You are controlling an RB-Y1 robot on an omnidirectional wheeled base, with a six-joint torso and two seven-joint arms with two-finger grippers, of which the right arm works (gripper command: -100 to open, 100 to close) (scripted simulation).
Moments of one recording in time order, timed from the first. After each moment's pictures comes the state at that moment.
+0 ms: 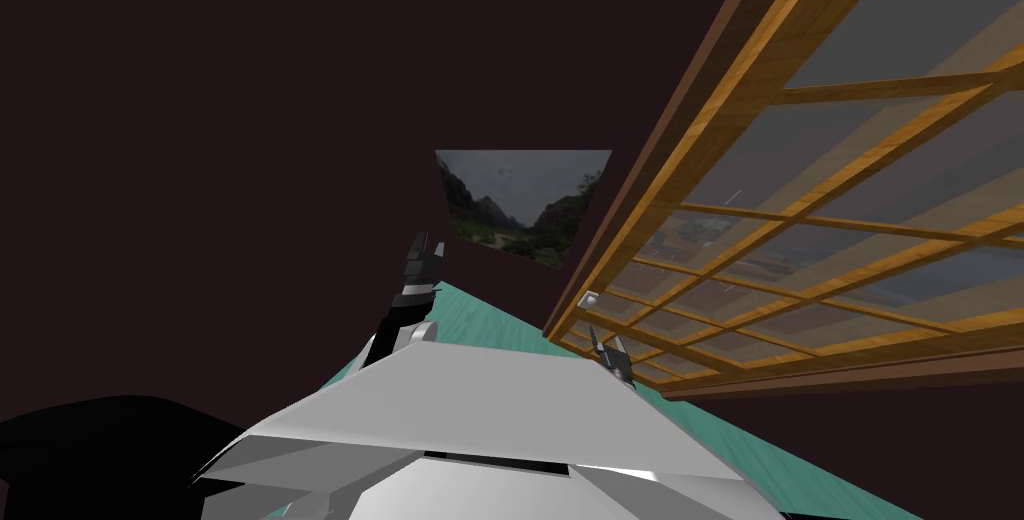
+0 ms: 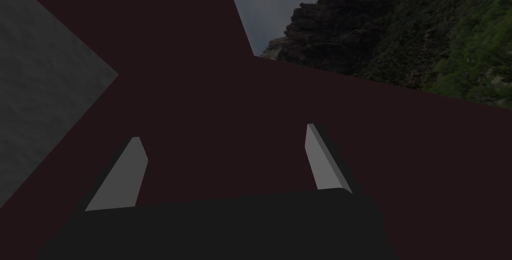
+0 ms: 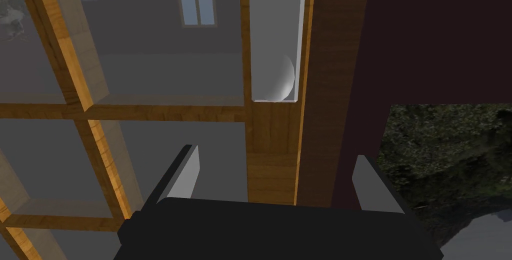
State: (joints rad) arm 0.25 -0.14 -0.59 -0.80 0.44 -1.04 1.02
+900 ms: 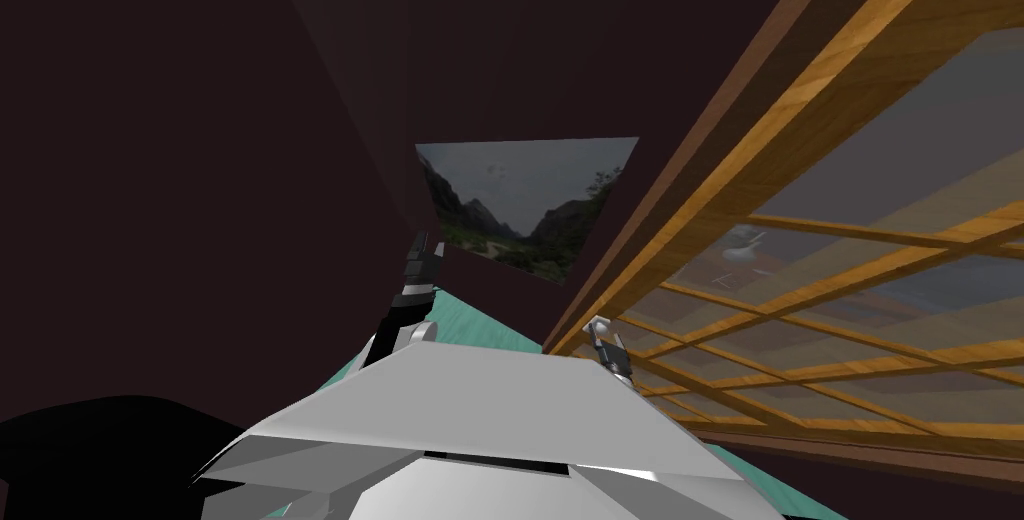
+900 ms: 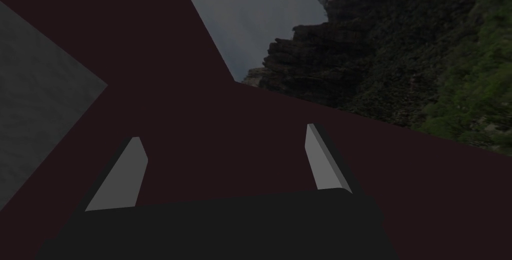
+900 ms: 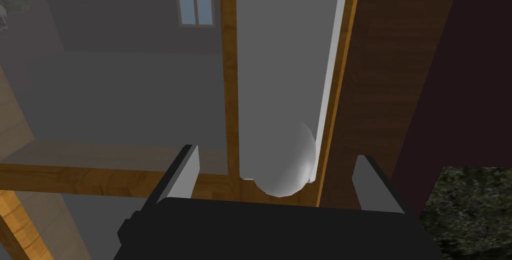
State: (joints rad) arm 0.22 -0.13 -0.60 -0.79 0.44 -1.01 1.06
